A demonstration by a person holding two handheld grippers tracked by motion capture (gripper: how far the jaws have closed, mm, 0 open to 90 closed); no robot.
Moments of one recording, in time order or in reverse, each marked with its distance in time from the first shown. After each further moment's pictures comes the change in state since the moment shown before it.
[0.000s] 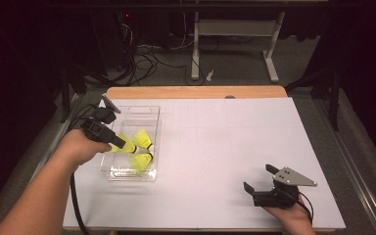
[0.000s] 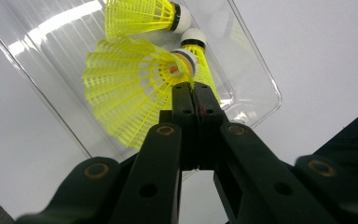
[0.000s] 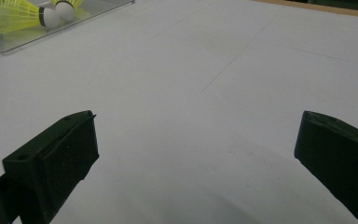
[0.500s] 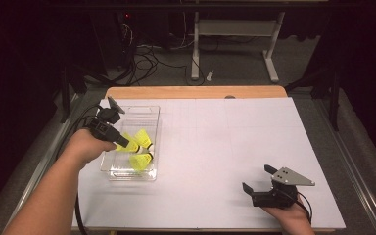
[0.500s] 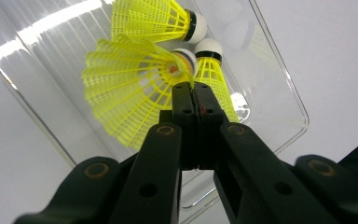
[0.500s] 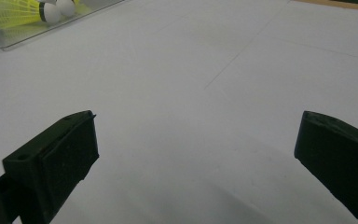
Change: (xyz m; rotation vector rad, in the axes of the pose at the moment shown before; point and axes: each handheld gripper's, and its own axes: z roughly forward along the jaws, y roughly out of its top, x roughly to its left) left arm 0.012 0.012 0.023 0.010 0.001 -0.011; right arm 0.001 -0.001 0.003 0.015 0.008 0.002
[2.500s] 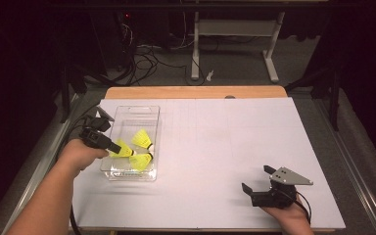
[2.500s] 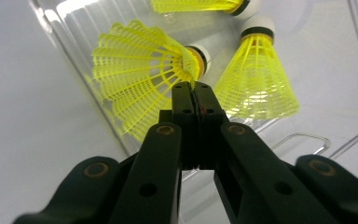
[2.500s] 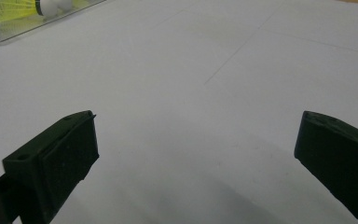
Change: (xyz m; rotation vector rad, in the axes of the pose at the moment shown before) left arm 0.037 -0.030 0.020 -0.026 -0.017 -0.087; right arm 0.000 0.000 0.002 0.021 -0.003 -0.003
